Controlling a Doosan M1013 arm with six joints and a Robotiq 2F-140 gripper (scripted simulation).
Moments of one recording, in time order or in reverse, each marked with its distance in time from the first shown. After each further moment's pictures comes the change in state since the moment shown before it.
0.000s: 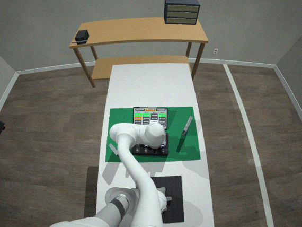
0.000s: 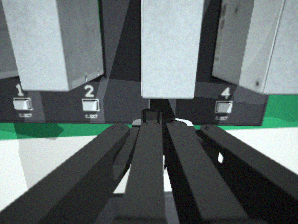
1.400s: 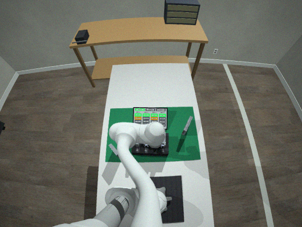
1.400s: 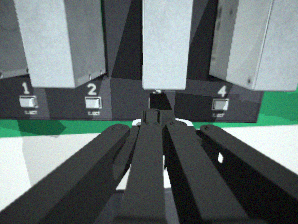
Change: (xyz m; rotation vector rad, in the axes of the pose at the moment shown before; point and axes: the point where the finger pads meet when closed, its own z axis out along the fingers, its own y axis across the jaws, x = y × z) arm 0.000 0.000 -0.009 0.000 0.000 0.000
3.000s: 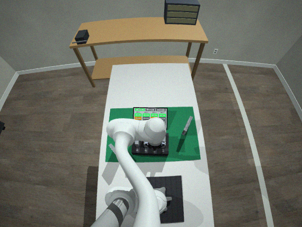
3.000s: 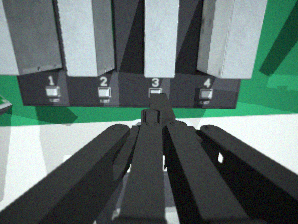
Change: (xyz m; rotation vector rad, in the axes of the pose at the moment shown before) arm 0.000 0.000 -0.048 0.000 0.000 0.000
